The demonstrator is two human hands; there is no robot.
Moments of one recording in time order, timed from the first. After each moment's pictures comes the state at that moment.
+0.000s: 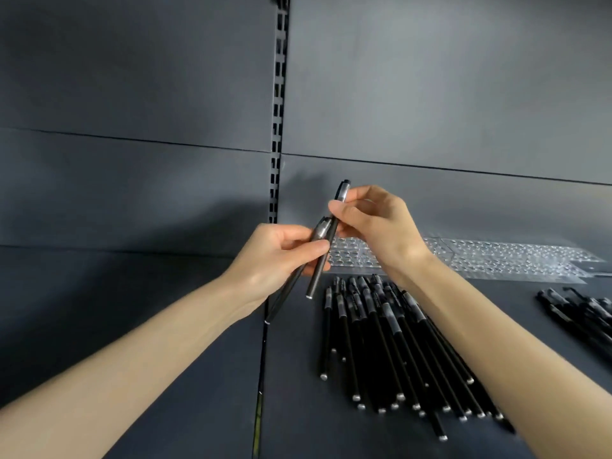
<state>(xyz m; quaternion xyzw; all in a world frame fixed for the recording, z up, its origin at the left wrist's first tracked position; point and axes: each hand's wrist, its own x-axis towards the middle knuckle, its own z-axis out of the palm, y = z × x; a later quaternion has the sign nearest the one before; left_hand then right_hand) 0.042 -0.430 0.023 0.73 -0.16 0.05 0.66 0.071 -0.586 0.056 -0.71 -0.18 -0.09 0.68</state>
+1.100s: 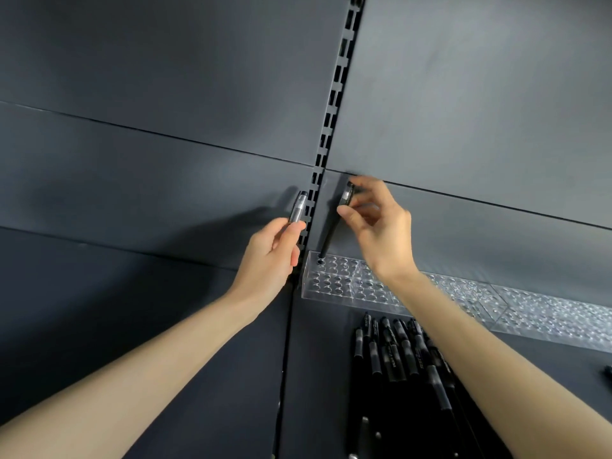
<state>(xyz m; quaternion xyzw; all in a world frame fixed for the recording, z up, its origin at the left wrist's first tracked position) 0.105 -0.394 0.002 0.69 -0.02 0.18 0.70 0.167 -0.542 0.038 -0.78 -0.27 -0.30 0.48</state>
